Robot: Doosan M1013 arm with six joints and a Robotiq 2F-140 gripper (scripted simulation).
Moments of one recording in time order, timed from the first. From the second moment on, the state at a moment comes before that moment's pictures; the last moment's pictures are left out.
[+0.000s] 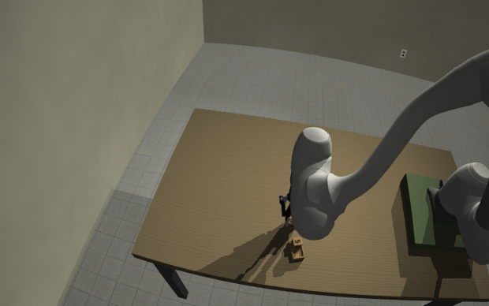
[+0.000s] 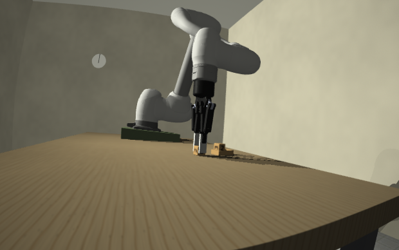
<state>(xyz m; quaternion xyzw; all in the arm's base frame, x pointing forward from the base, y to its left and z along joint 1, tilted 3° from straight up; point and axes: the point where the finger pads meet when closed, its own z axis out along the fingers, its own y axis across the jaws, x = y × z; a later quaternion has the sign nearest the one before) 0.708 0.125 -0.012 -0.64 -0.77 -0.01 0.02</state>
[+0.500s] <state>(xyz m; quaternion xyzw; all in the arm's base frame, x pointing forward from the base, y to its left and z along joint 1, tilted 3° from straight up) 0.708 0.125 -0.012 -0.64 -0.77 -0.01 0.02</state>
